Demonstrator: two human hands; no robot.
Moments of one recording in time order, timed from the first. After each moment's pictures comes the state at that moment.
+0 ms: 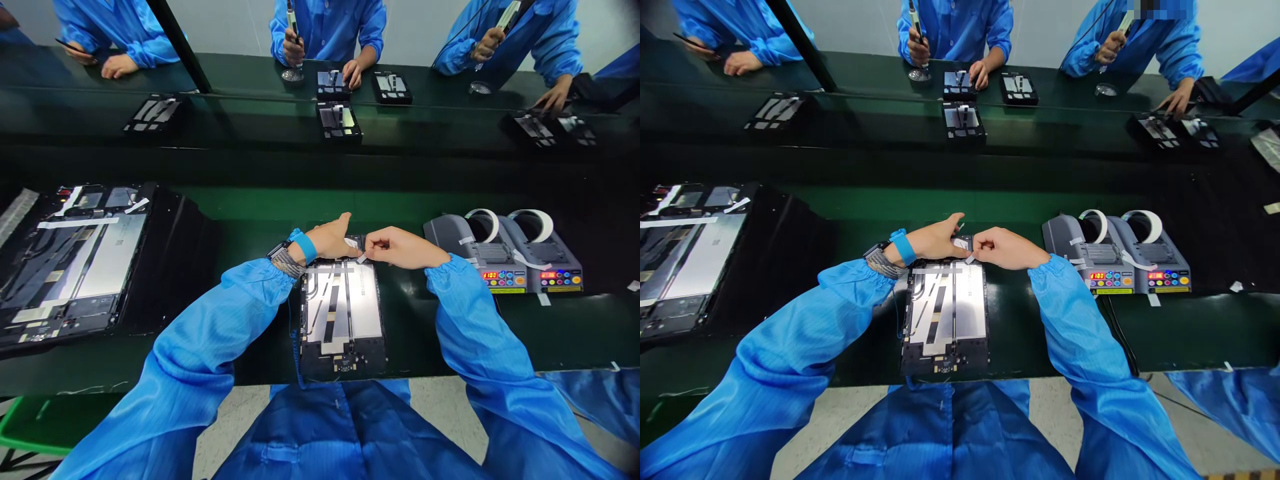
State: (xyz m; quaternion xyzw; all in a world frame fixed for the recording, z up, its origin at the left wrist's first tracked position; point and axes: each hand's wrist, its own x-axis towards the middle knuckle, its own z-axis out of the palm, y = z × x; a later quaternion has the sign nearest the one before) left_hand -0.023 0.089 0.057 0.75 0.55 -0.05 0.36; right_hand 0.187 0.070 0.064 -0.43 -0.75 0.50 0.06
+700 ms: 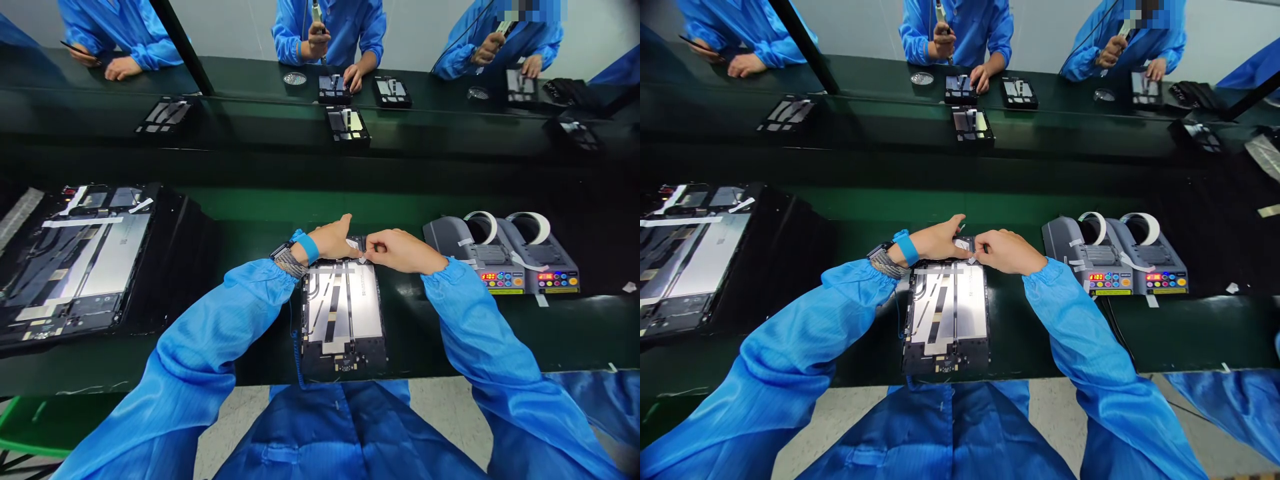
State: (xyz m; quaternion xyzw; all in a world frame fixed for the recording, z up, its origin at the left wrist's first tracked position) left_hand -0.023 0.088 0.056 0.75 0.55 -0.04 0.37; right_hand 0.174 0.063 0.073 -0.51 -0.80 0.32 -0.02
